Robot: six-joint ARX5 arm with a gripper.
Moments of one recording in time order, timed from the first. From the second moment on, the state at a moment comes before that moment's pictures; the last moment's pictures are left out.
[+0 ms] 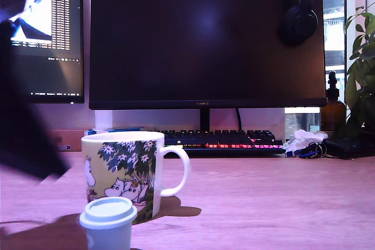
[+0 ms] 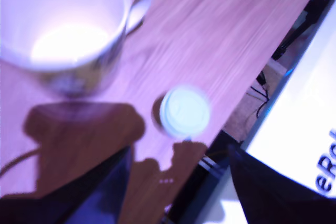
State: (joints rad) arm -0.94 0.89 0.46 -0.41 0.16 -0.17
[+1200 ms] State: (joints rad) arm -0.99 1.37 0.62 -0.38 0.13 -0.13
